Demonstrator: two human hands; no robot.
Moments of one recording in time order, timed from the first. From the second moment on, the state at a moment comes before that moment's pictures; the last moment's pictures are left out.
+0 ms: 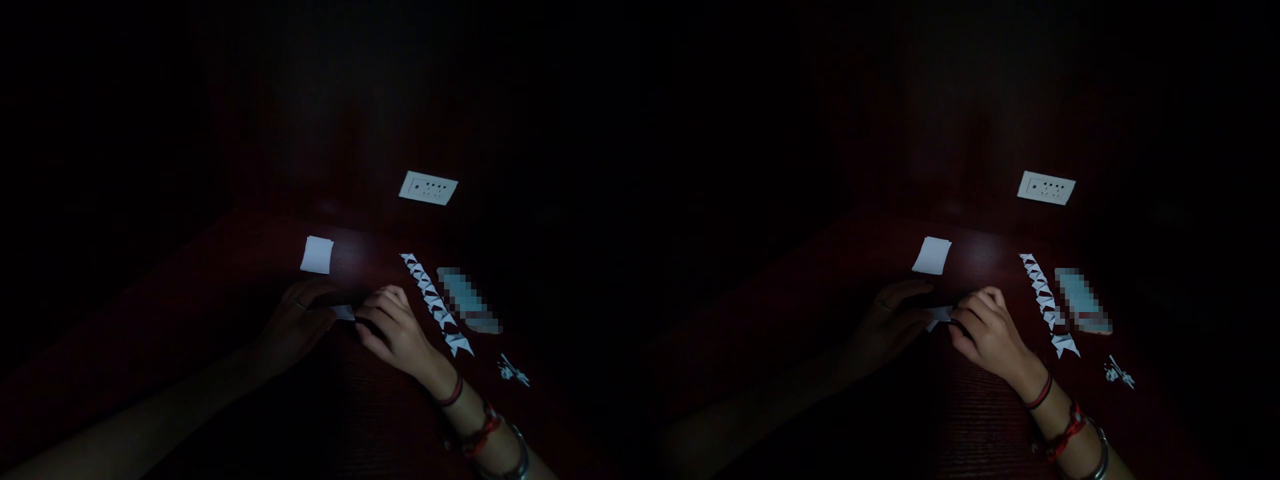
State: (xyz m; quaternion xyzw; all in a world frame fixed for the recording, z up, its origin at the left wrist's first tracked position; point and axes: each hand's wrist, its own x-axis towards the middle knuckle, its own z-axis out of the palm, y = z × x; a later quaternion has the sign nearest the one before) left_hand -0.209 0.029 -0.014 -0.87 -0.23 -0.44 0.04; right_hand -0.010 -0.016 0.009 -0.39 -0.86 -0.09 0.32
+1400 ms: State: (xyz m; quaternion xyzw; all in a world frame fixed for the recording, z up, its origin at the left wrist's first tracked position) left_hand -0.209 0.031 -0.019 -0.88 -0.23 -0.41 -0.04; right_hand -0.010 -0.011 -0.001 -0.42 -0.84 0.01 0.34
